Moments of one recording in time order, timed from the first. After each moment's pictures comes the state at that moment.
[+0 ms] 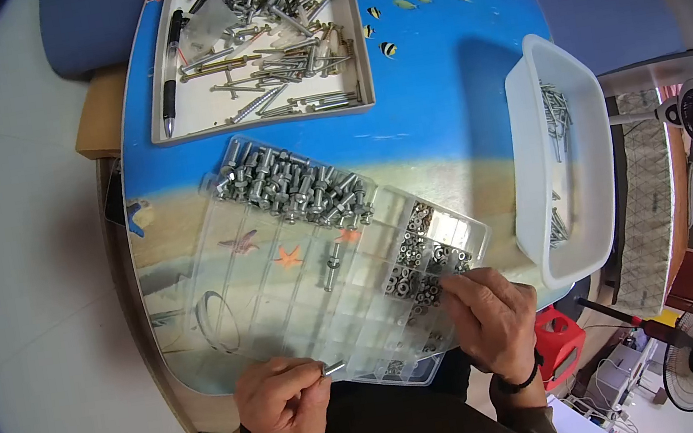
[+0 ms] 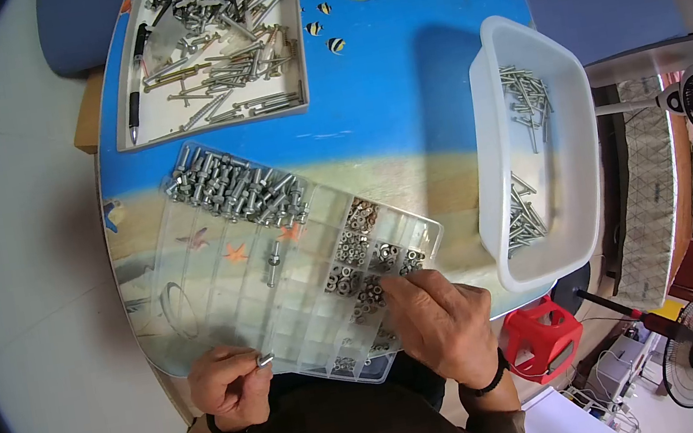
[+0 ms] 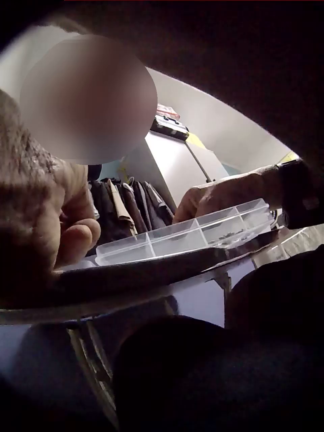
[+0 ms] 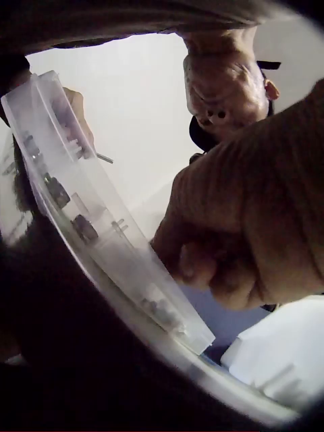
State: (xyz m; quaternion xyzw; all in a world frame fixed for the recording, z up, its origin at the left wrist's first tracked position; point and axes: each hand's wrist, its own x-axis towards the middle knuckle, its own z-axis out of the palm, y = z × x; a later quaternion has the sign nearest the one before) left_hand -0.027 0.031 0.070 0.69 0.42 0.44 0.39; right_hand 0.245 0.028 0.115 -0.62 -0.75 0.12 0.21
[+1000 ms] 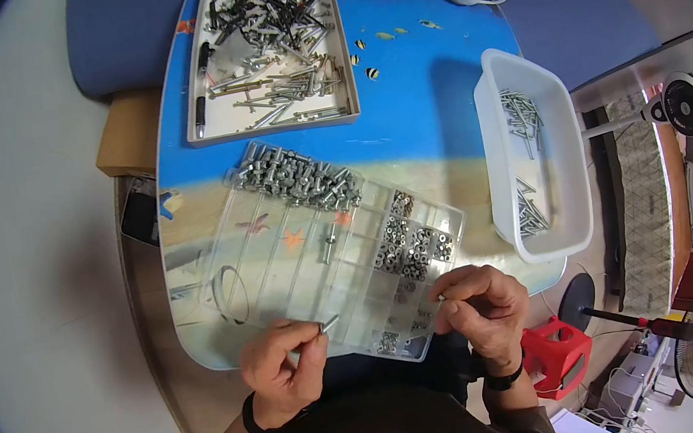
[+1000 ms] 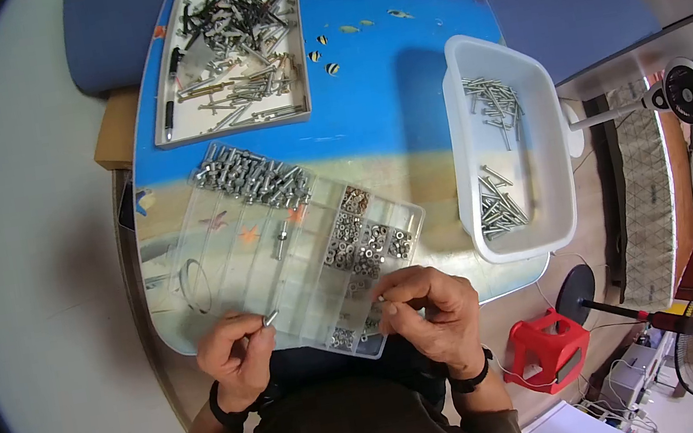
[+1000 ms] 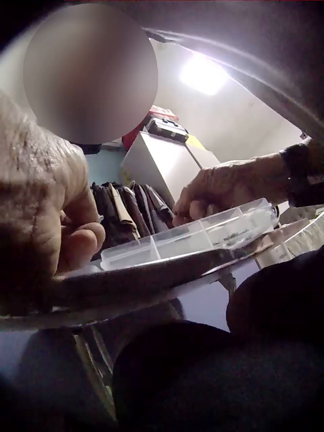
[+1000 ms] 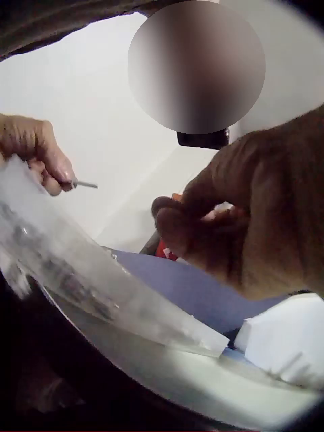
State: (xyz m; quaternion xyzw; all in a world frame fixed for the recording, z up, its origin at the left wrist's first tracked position) left_hand -0.020 0.025 0.067 0.65 0.43 0.50 0.38; right_hand 0.231 -0.003 0.127 -0.54 -0.43 0.50 0.52
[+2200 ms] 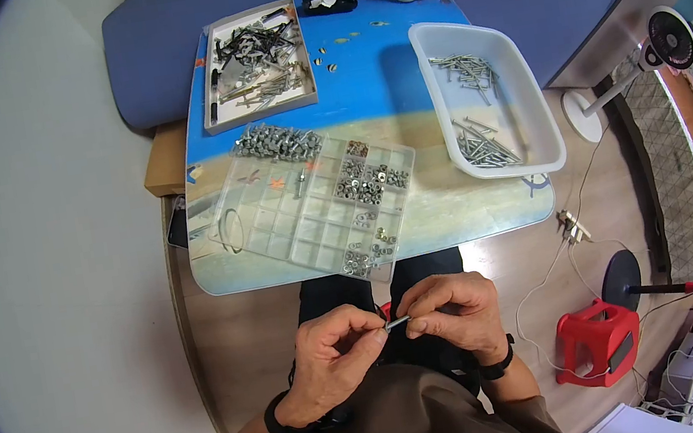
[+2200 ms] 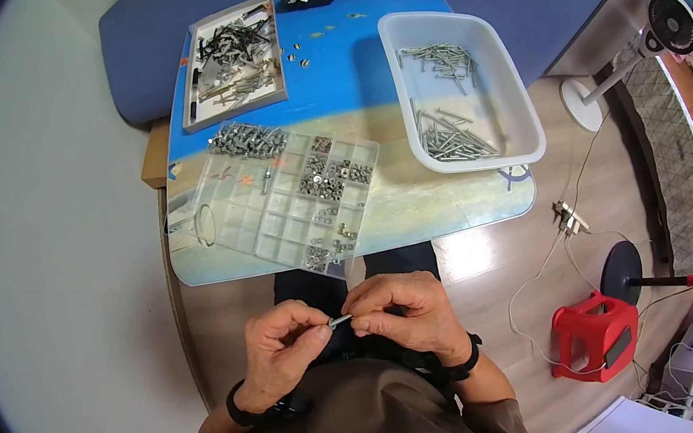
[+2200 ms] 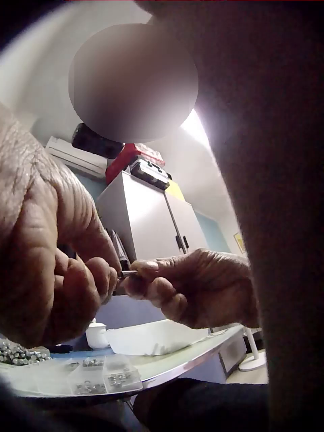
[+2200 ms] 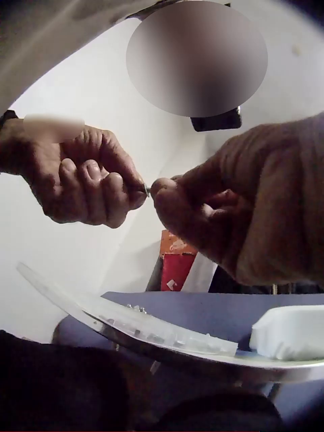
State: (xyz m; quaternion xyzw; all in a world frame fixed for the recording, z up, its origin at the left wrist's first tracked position) left_hand 0.023 -0.076 0.142 0.57 0.40 0.33 0.64; right_hand 0.236 -0.103 0.114 -0.40 -0.52 0.51 0.55
